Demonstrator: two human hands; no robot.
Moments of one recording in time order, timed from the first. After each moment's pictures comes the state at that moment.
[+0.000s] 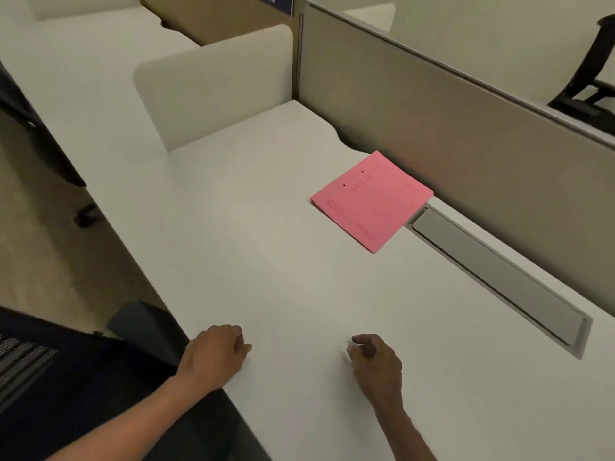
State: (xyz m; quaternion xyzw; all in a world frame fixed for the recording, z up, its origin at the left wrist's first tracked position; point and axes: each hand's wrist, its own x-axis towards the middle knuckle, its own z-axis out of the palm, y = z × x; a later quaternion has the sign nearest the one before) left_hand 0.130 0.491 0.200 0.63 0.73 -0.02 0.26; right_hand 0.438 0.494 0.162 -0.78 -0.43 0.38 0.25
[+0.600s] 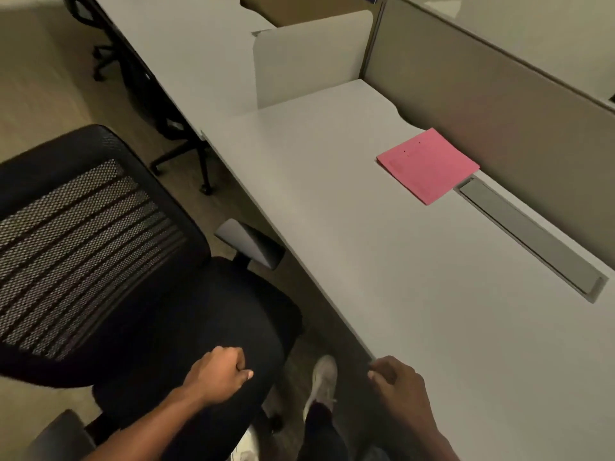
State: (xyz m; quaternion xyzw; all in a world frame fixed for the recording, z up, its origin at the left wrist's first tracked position) left_hand 0.009 0.189 0.181 0.56 0.73 -0.06 0.39; right_hand 0.365 0.226 0.206 -0.73 -0.57 0.36 0.09
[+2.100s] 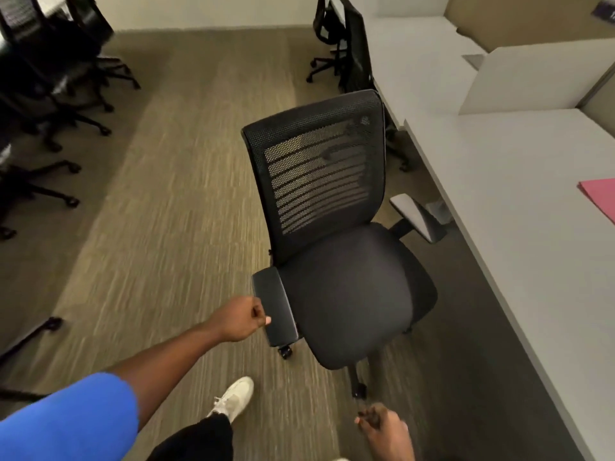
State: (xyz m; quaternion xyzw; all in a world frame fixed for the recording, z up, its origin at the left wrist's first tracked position) left_hand -0.144 -0.147 0.226 0.39 0.85 0.09 0.34; right_hand 0.212 -0.051 0.148 -0.58 -0.67 0.44 -0.16
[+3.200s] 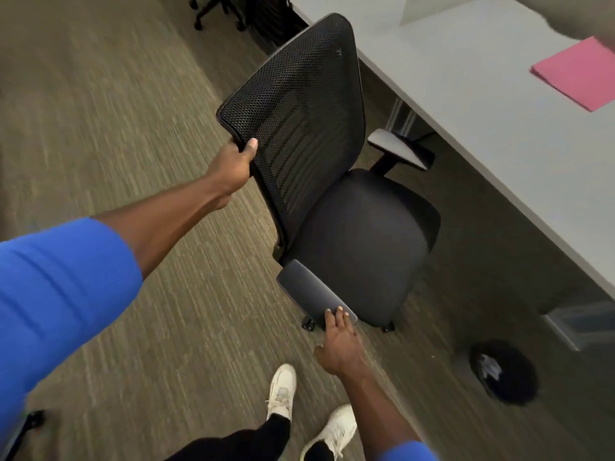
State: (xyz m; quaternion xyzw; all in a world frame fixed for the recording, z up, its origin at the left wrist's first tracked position) left_hand -0.385 0.042 0.282 0.38 0.71 0.44 0.40; right_hand -0.073 -0.133 0.106 -0.56 -0.73 0.34 -0.17
